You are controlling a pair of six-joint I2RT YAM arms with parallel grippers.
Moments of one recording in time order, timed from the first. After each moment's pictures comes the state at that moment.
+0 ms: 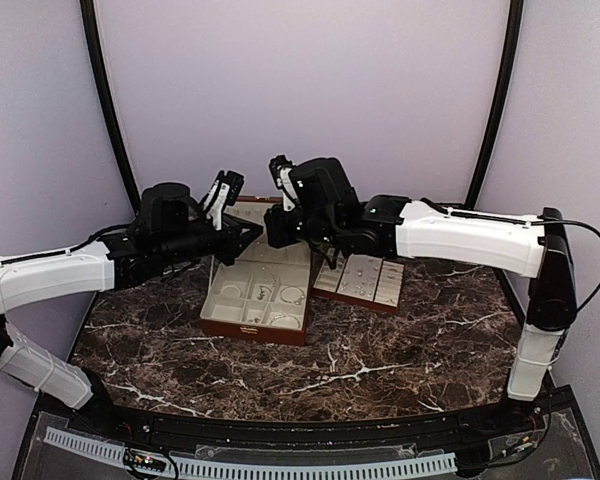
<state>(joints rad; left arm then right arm) -0.73 1.32 0.93 0.09 0.12 -0.11 1.06 1.83 1.62 -0.21 0.27 0.35</state>
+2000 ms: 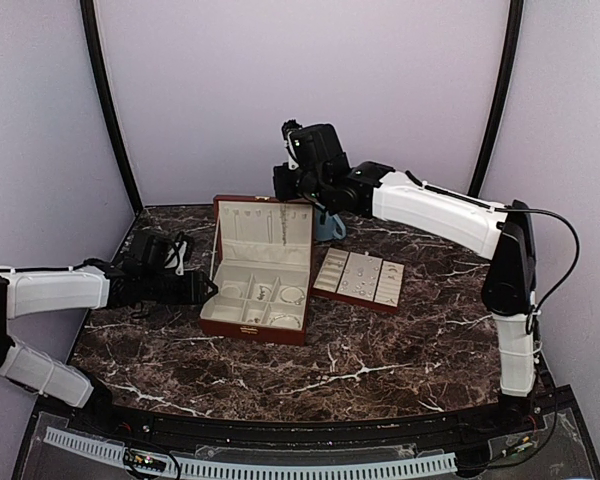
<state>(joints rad) -0.44 1.30 0.64 -0.11 0.16 -0.42 0.90 2.09 2.03 -0.31 0.40 0.25</state>
